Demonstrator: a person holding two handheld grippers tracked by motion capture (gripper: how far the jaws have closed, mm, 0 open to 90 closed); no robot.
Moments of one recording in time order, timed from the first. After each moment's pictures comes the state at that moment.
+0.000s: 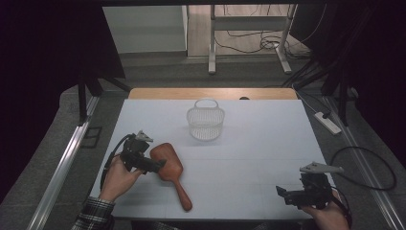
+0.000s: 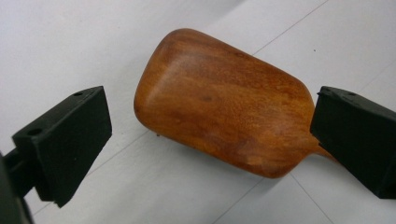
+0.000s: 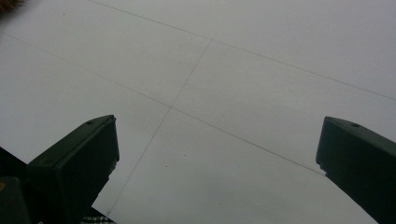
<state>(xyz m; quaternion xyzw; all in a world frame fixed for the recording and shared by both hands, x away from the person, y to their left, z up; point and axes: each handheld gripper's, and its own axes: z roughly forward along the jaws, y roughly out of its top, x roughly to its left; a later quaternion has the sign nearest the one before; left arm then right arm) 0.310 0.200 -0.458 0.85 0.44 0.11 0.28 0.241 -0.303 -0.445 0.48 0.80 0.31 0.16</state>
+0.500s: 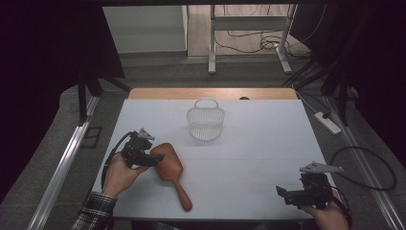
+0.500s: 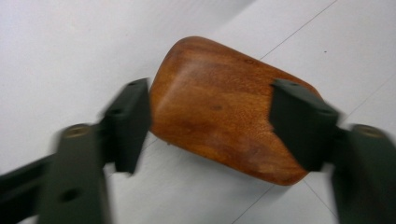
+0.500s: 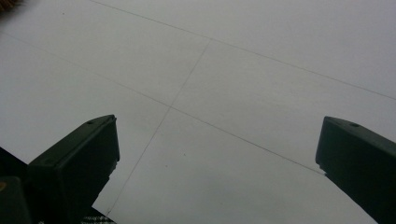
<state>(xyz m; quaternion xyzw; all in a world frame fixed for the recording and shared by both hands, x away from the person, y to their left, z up) 0.314 0.200 -0.456 0.85 0.44 0.13 0.26 0.242 -0.303 -0.445 0.48 0.80 0.31 0.16</state>
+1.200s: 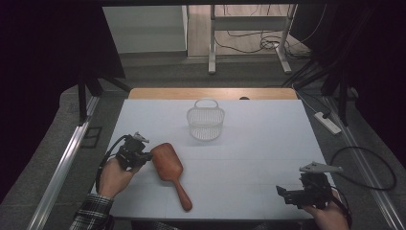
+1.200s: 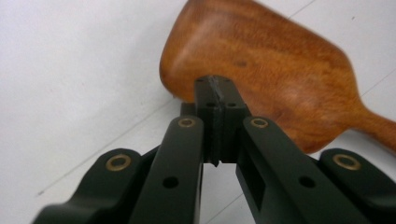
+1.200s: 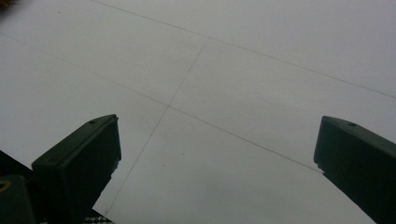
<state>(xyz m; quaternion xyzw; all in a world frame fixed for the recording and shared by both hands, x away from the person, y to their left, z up) 0.312 0.216 -0.470 0.85 0.46 0.10 0.23 0.242 -0.303 -0.446 0.48 0.80 0.31 0.16</state>
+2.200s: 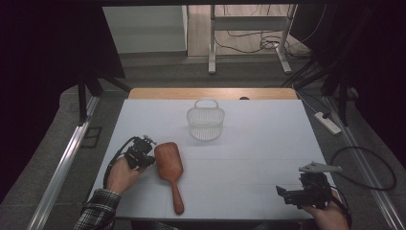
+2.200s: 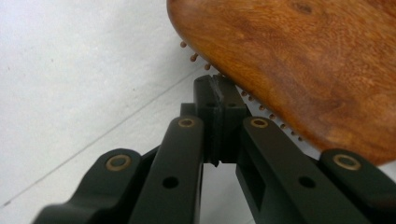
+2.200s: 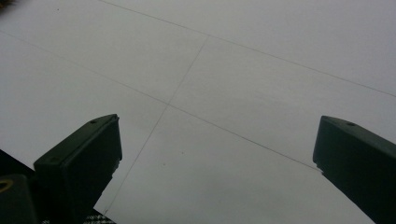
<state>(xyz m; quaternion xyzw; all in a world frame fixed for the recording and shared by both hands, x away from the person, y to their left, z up) 0.338 0.203 -0.500 0.87 0.47 0.07 0.16 0.243 -0.302 -0.446 0.48 0.81 0.30 0.16</state>
